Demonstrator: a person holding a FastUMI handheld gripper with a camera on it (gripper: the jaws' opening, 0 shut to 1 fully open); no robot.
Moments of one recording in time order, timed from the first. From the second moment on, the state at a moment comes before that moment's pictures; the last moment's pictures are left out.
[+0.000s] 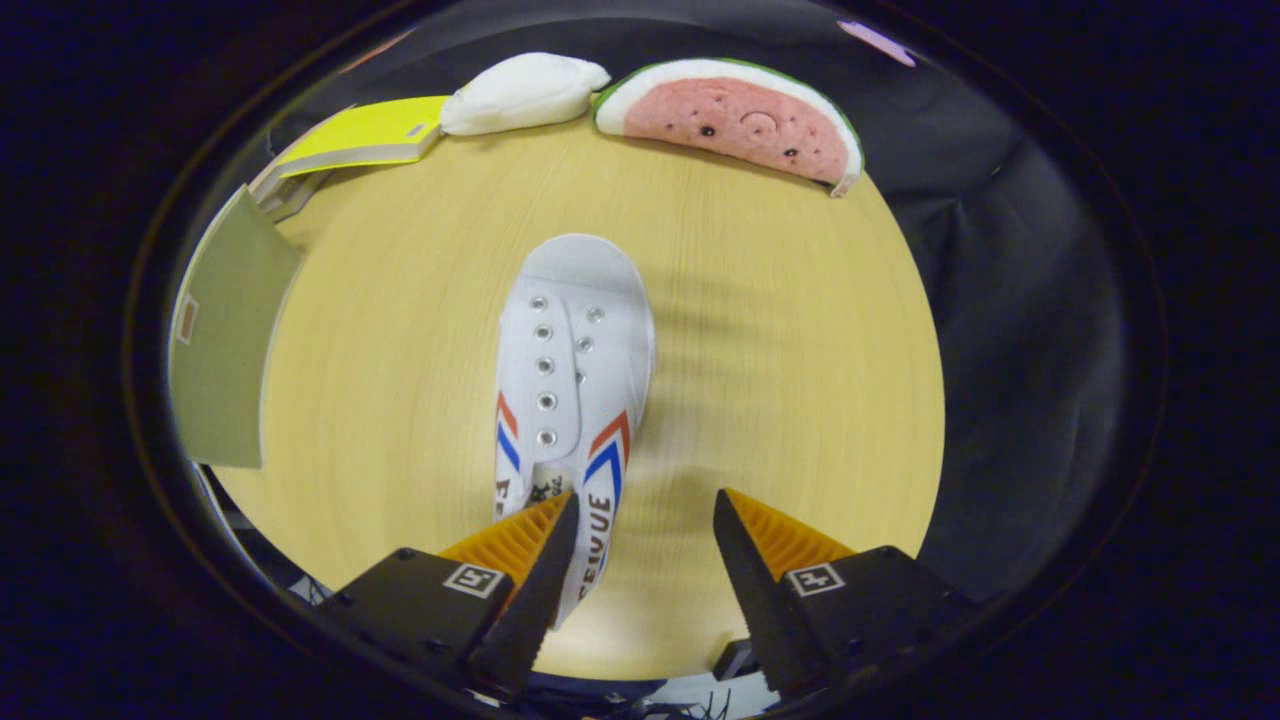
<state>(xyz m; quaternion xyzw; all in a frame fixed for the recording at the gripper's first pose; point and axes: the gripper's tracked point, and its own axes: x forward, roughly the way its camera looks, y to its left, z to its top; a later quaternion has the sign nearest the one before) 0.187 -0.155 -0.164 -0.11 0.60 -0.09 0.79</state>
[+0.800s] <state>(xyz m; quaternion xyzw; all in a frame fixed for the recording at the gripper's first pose) 0.208 -0.150 -0.179 -0.06 0.50 -0.13 0.85</state>
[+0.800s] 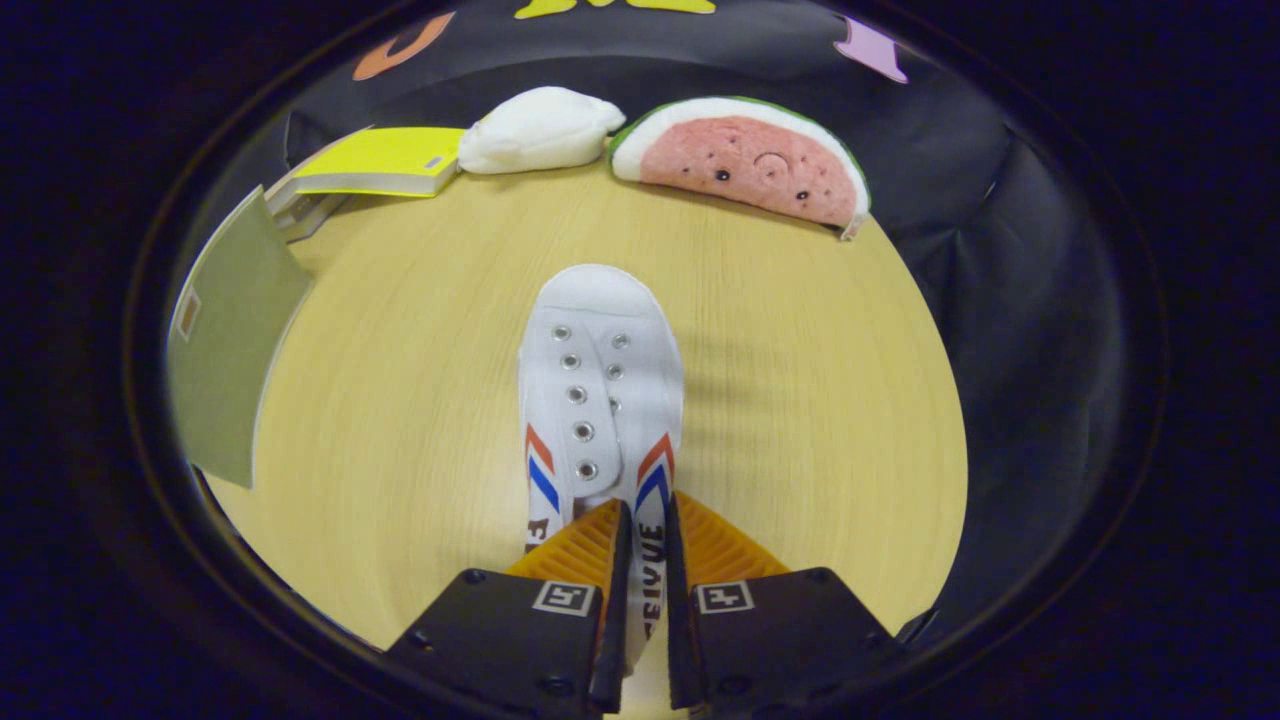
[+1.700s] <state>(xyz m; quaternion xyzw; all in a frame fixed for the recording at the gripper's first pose) 0.173 -0.069 -0.116 0.09 0.46 -0.05 0.88</state>
